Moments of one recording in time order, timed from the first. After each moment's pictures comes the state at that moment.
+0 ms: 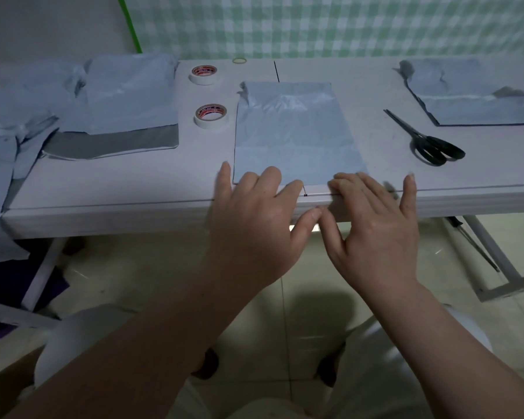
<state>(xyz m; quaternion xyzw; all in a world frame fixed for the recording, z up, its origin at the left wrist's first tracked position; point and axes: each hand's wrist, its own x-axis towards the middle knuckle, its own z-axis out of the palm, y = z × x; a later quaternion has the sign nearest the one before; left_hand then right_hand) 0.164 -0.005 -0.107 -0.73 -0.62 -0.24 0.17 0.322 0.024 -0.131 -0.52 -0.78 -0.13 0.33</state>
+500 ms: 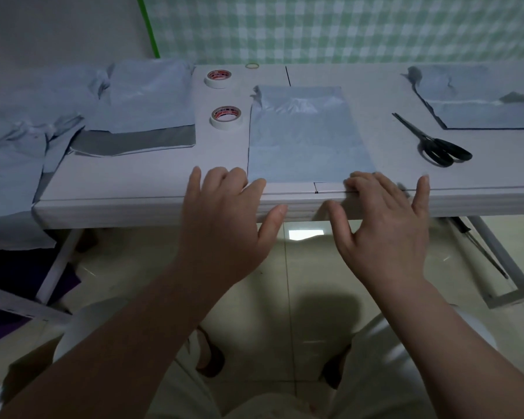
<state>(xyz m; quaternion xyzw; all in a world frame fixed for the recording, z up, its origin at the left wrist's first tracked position) 0.124 -0.022 -0.106 -0.70 -0.65 -0.24 0.18 0.318 0.019 -0.127 -0.56 -0.76 -0.11 0.32</state>
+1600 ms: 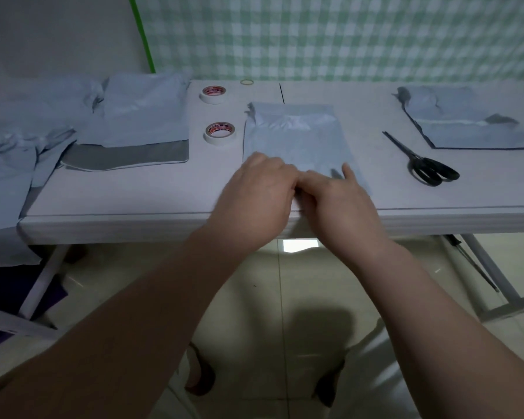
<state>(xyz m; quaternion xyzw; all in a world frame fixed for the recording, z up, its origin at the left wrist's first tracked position) 0.146 0.038 -0.080 -0.77 -0.59 -0.21 0.08 0.282 0.065 -0.097 -0.48 -0.85 0.00 0.24</state>
